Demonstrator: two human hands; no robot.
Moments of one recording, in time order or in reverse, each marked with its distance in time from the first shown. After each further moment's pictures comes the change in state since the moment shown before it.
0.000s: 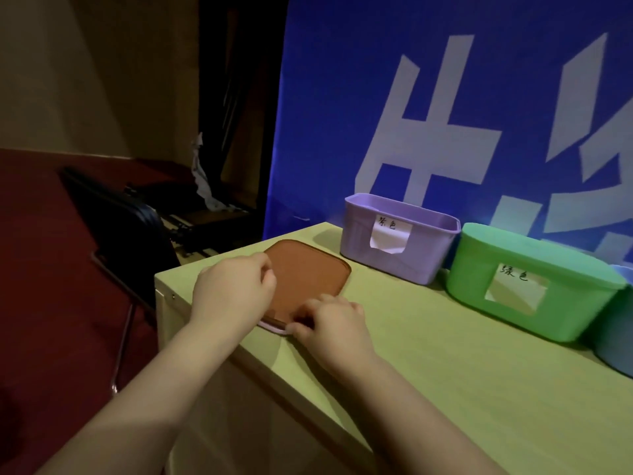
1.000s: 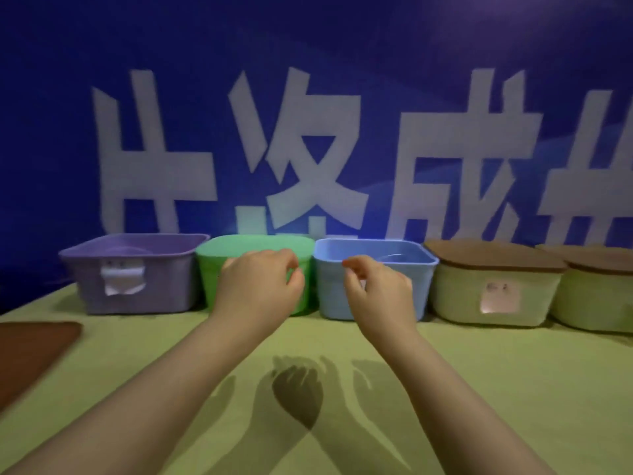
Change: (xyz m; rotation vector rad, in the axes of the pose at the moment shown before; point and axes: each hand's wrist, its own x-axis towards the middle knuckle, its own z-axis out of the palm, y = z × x) left_hand -0.055 0.385 0.038 -0.303 -0.122 0.667; right_hand -0.214 0.274 -0.216 0.036 0.707 0.596
